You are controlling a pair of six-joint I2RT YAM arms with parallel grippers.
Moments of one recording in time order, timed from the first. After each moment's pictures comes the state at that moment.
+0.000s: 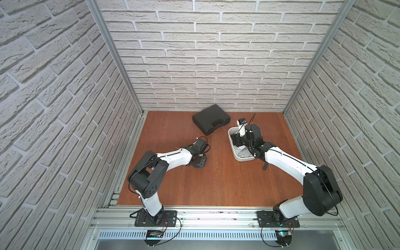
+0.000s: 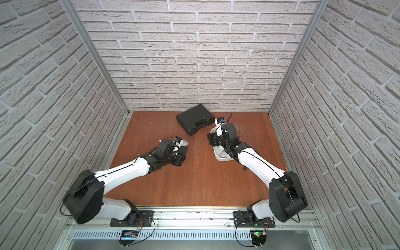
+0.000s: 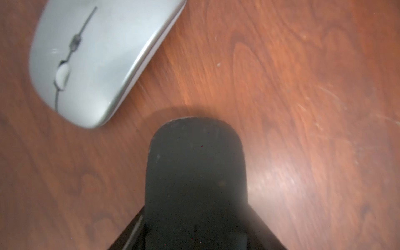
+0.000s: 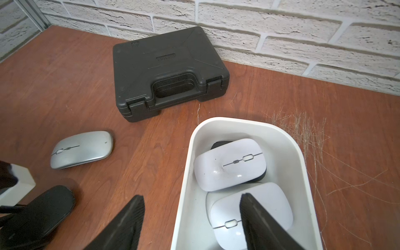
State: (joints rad) left arm -0.66 1.87 1.13 -0.43 -0.11 -0.22; right arm 0.38 1.49 0.96 -0.06 0.14 0.05
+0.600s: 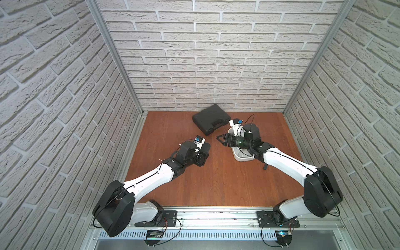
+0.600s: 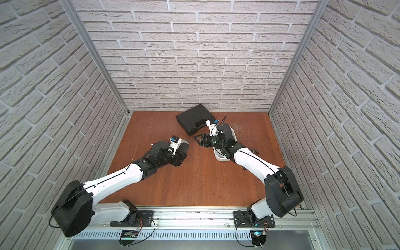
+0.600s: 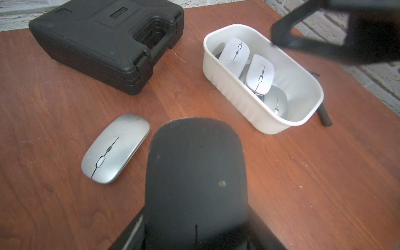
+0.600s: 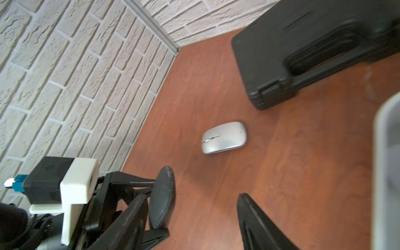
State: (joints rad) left arm -0.67 1.60 0.91 -0.37 -0.09 -0.21; right arm 0.38 1.46 0.97 -0.10 0.08 0.15
